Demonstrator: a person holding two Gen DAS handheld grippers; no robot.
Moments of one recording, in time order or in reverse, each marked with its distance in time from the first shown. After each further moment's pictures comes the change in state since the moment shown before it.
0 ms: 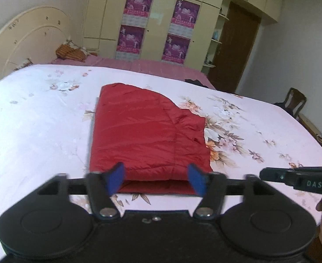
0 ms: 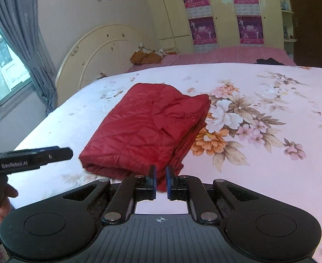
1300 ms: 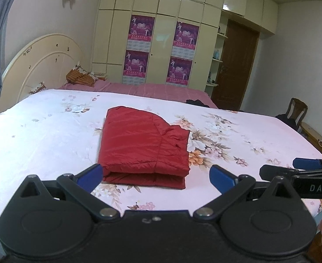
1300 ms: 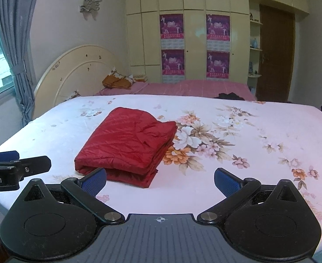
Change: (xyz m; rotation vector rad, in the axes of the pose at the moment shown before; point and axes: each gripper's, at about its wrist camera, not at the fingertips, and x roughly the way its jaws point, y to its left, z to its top) left arm -0.096 -0.044 -0.024 0.032 -0.123 0.051; right arm -0.105 0.060 -0.037 -0.074 -0.168 -0.230
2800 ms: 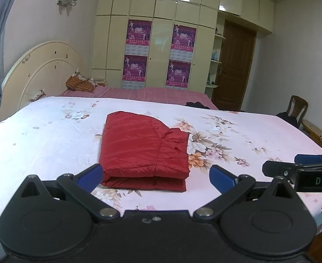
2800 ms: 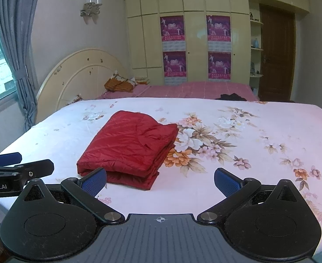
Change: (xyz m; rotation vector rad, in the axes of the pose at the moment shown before) left arm -0.005 0.004 0.001 0.026 -0.021 0.002; right arm -0.004 -0.011 0.005 0.014 -0.008 0.025
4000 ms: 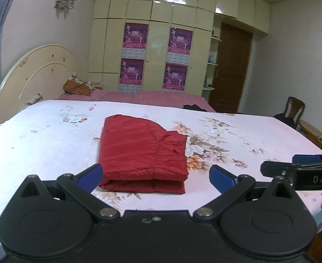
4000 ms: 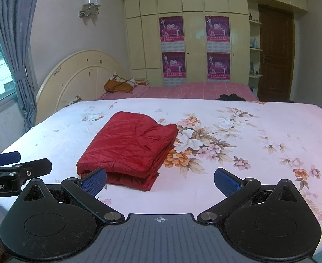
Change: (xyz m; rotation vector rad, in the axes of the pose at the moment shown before) left arm -0.001 0.011 0.002 0.017 -0.020 -0.026; right arm -0.002 0.001 0.003 0.007 -0.003 -0.001
